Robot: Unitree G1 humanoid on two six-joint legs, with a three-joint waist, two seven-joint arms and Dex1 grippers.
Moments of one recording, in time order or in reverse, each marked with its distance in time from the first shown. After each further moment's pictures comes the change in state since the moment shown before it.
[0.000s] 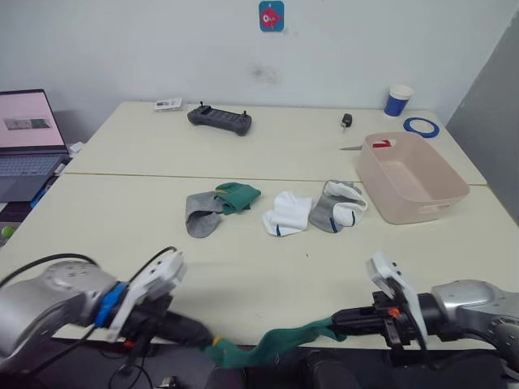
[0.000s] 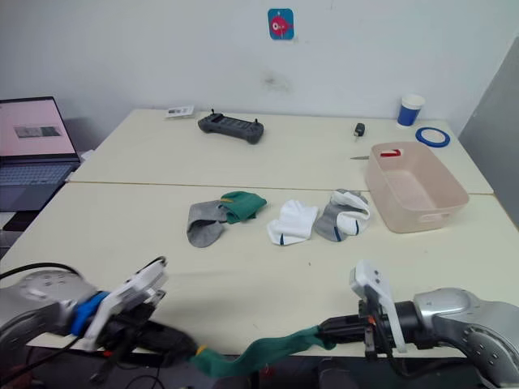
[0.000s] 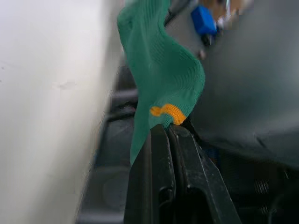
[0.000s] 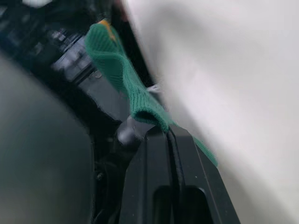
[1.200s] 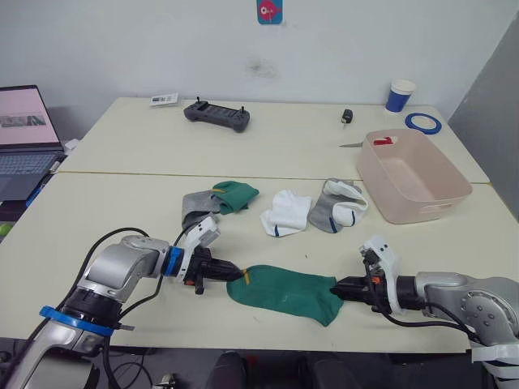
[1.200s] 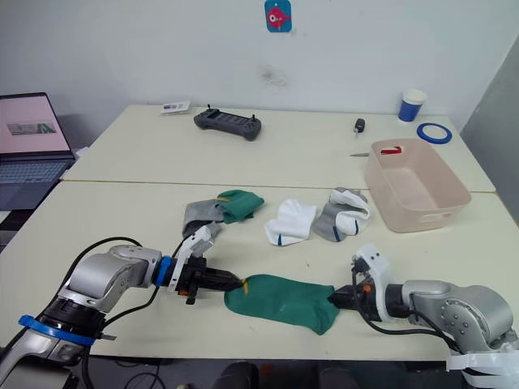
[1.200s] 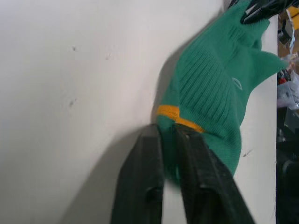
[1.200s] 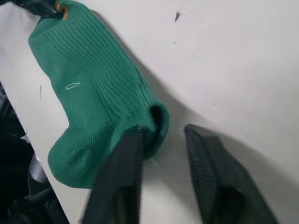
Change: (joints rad) left arm -0.336 -0.306 -0.191 0.466 0.315 -0.097 0.125; right arm -0.075 0.114 -0.028 0.145 -0.128 0.112 -0.321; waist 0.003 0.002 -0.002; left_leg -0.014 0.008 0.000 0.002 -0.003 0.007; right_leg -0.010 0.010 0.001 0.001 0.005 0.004
